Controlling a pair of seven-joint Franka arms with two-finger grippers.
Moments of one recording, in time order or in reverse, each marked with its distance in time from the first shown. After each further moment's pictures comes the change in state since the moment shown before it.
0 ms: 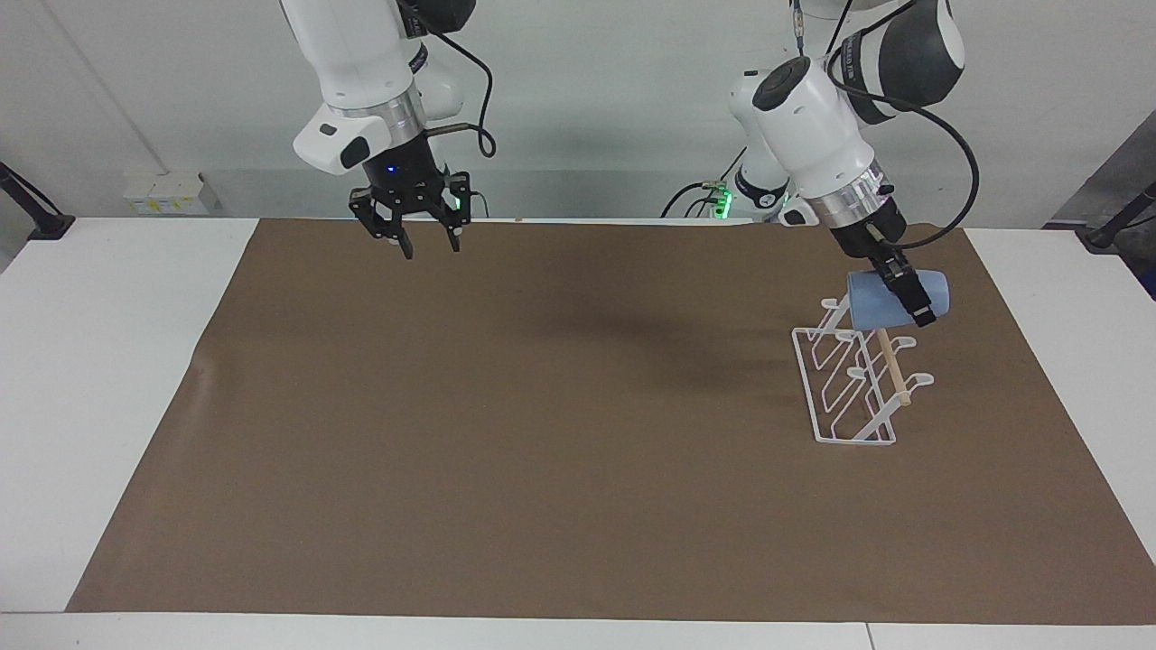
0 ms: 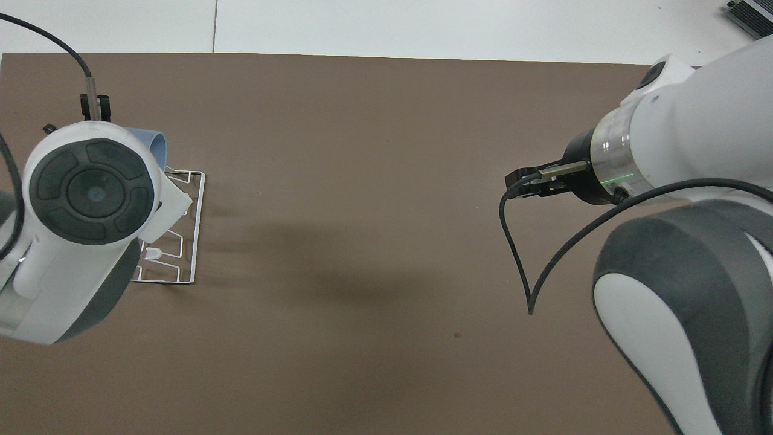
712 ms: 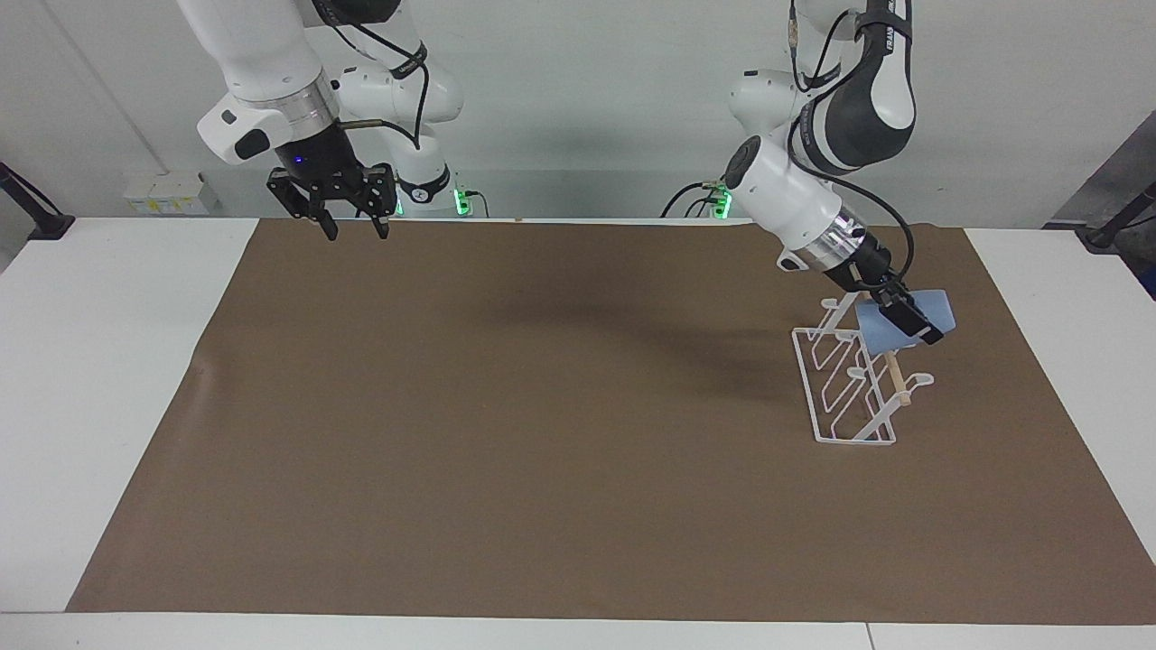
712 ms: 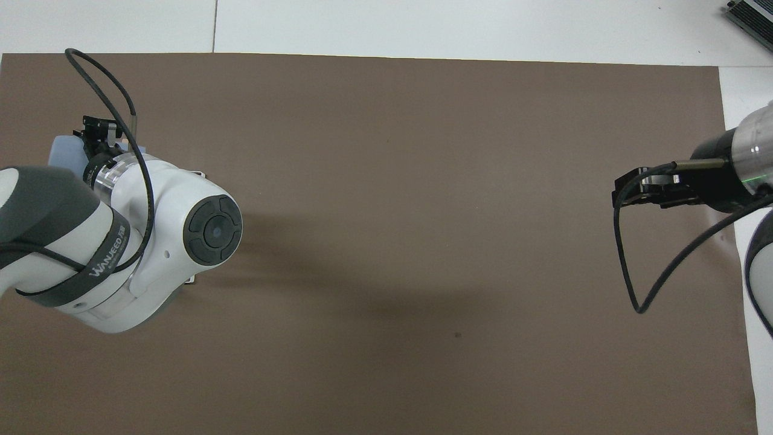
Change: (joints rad) left arm 0.000 0.037 0.000 -0.144 0.283 -0.008 -0.182; right arm -0.128 -0.036 -0.002 -0.018 -0.002 -0.112 -0.007
